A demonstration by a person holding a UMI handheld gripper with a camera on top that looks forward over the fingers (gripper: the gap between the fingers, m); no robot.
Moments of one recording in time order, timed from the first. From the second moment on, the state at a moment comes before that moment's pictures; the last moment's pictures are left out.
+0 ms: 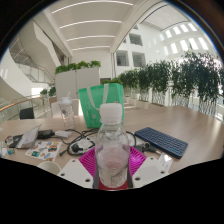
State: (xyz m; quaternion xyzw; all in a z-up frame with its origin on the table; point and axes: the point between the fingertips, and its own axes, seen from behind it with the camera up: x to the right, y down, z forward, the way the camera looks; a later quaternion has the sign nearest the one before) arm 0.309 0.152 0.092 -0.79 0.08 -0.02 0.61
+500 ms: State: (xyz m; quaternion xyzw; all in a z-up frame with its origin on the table) arm 0.306 0.151 0.054 -0.81 0.08 -0.02 0.58
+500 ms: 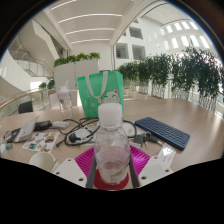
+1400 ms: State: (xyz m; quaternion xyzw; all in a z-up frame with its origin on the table) arm -0.011 -0.242 0.305 -0.84 -0.02 -0.04 0.54
